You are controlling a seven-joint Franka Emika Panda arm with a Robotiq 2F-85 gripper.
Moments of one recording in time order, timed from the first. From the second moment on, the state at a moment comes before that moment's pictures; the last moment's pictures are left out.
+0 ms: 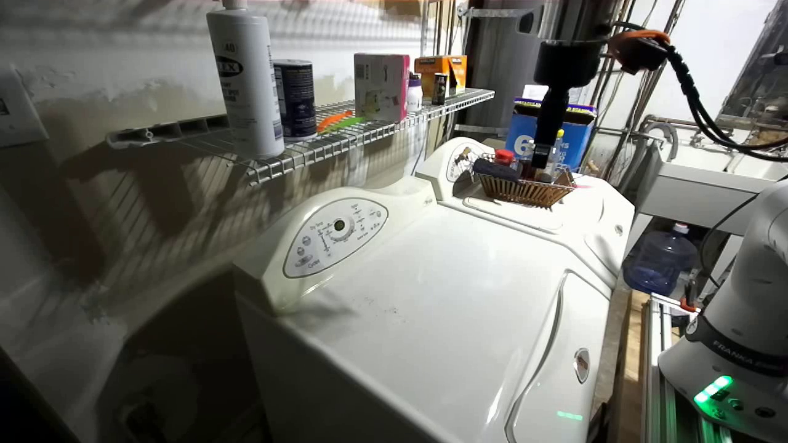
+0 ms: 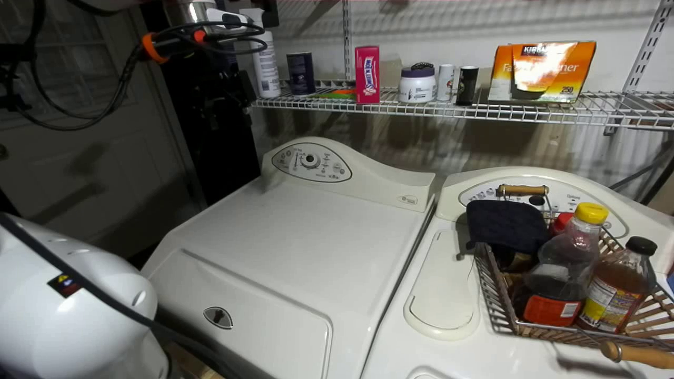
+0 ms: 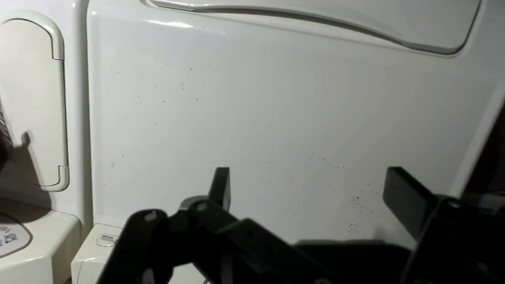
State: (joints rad) arm 0.08 -0.53 0.22 -2.27 -0.03 1.74 0.13
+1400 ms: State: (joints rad) arm 0.08 -0.13 0.04 -2.35 0.06 2.51 0.04
